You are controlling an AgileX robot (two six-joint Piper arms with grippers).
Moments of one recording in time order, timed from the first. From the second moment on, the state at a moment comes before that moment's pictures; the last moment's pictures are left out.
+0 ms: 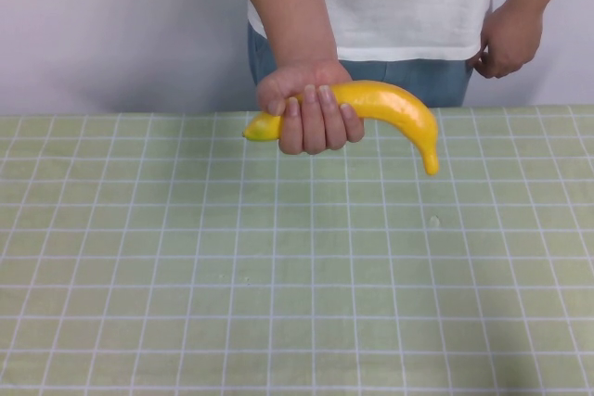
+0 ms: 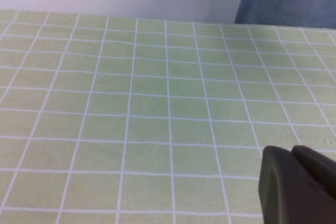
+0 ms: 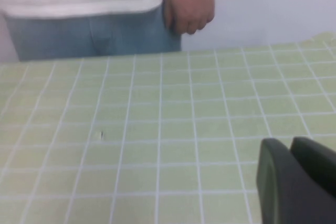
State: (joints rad) right arm 0.05 0.19 -0.14 -0.02 0.30 0.13; left arm -0.09 -0.01 0.02 -0.09 0.36 0.07
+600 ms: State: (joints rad) right arm -0.04 -0.01 0.03 0.10 0.39 -0.01; left arm -0.09 -0.01 0.02 -0.09 0.36 0.07
